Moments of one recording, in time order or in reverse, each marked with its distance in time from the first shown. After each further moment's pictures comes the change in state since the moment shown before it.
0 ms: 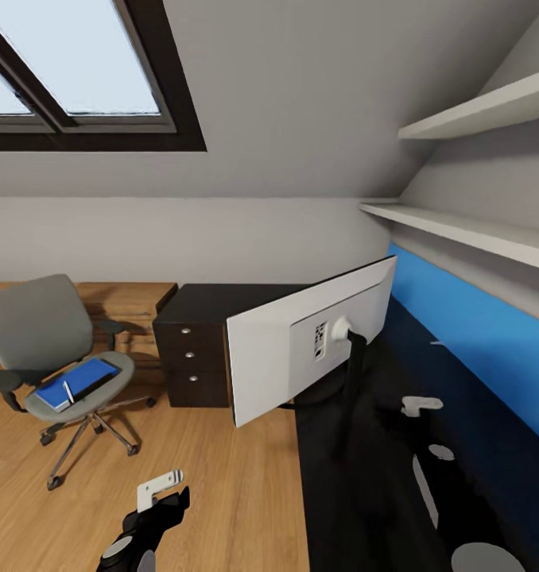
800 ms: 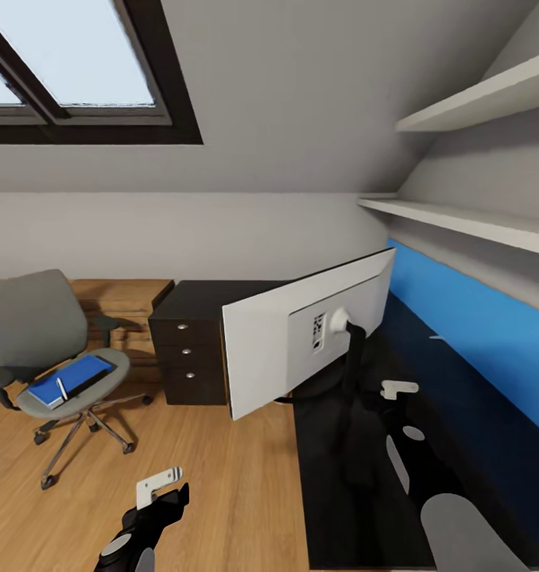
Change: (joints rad) left arm 0.000 0.000 0.000 -0.019 0.000 0.003 0.000; right arm -0.173 0.037 0.007 0.281 0.001 -0.200 -0.043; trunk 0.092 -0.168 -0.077
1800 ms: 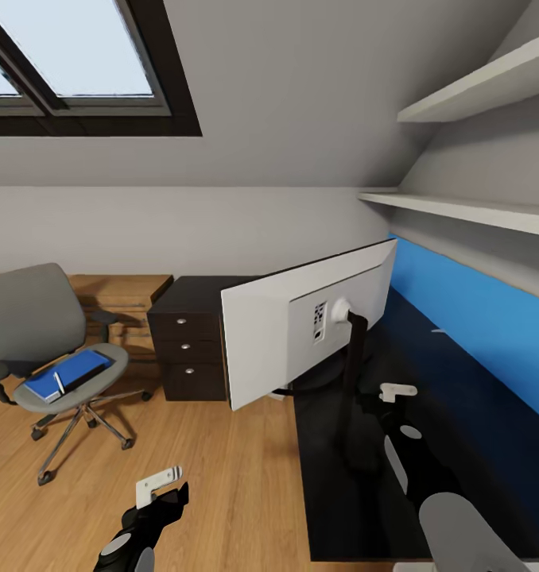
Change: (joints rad) left arm 0.000 0.001 0.001 -0.003 -0.001 0.000 0.000; right arm -0.006 0.002 0.008 0.017 0.002 0.063 -0.033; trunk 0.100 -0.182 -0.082
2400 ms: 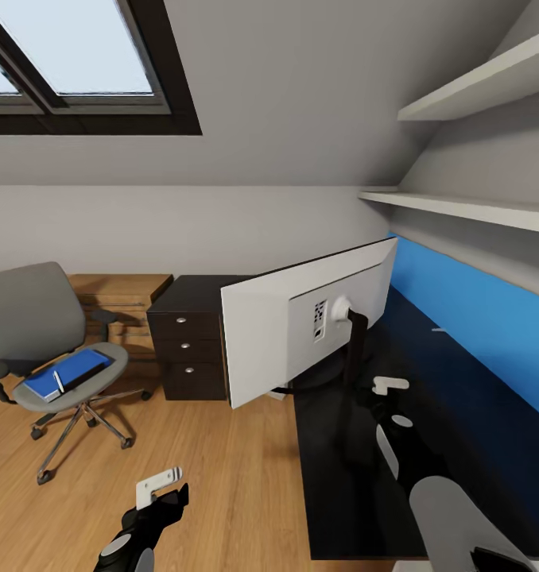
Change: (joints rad) left arm 0.000 0.001 0.000 0.006 -0.001 -0.001 -0.001; right arm -0.061 0.019 -0.005 0.056 0.000 0.034 -0.015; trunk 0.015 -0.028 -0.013
